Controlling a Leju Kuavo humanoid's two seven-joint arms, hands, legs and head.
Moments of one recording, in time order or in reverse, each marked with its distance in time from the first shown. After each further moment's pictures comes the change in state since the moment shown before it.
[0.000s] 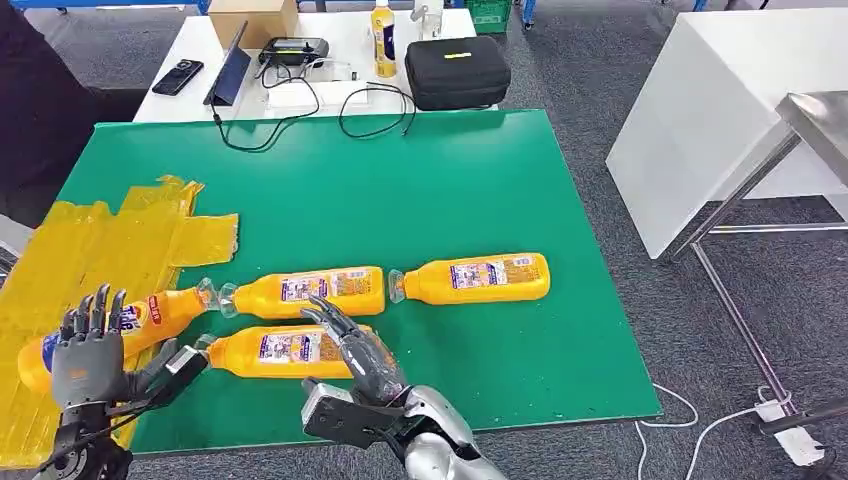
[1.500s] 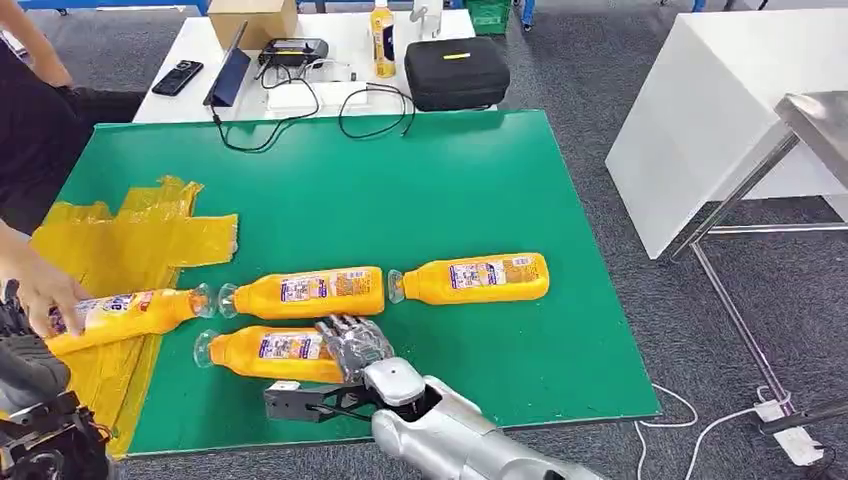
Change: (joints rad) left arm 0.125 -0.222 0.082 -0.654 1.388 -0.540 -0.451; right arm -0.370 0.090 0.371 0.497 0.194 0.198 0.634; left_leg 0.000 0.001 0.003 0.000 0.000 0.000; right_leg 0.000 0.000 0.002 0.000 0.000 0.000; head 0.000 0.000
